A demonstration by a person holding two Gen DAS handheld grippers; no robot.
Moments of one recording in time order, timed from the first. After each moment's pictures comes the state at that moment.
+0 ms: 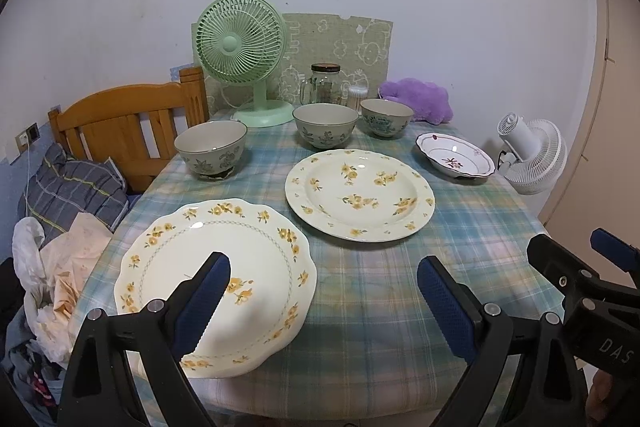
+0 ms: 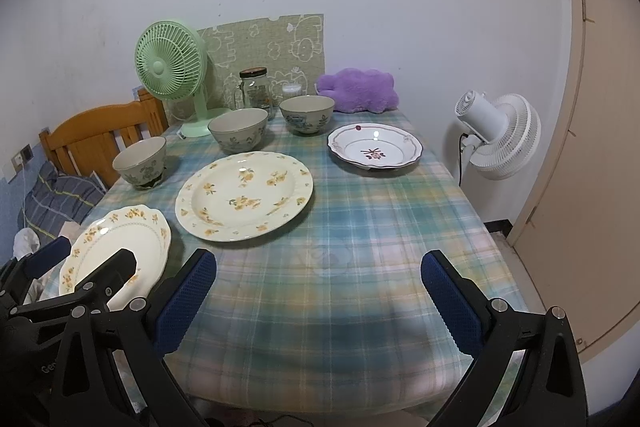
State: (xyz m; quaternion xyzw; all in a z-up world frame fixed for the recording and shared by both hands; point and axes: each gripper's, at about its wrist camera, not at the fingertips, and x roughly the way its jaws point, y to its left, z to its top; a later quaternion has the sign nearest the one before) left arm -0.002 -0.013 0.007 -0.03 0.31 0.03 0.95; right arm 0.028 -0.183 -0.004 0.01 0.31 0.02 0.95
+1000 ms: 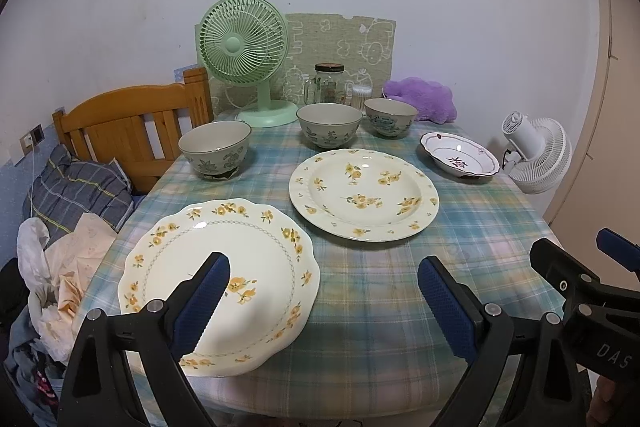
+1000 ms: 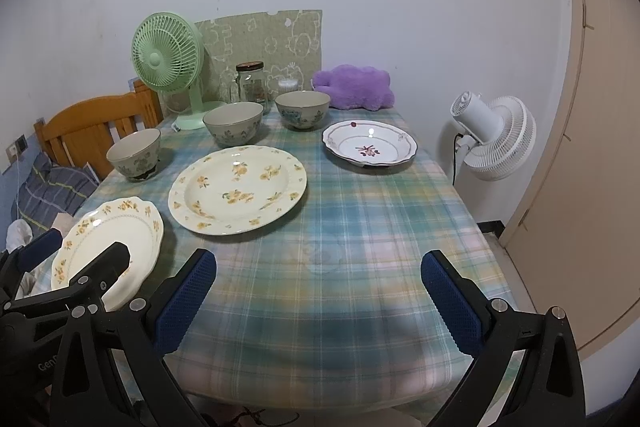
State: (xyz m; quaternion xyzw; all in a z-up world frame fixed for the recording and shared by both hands) left arm -0.002 -0.013 0.005 -0.03 0.31 0.03 0.95; right arm 0.027 -0.185 -0.006 -0.01 0.32 0.02 0.95
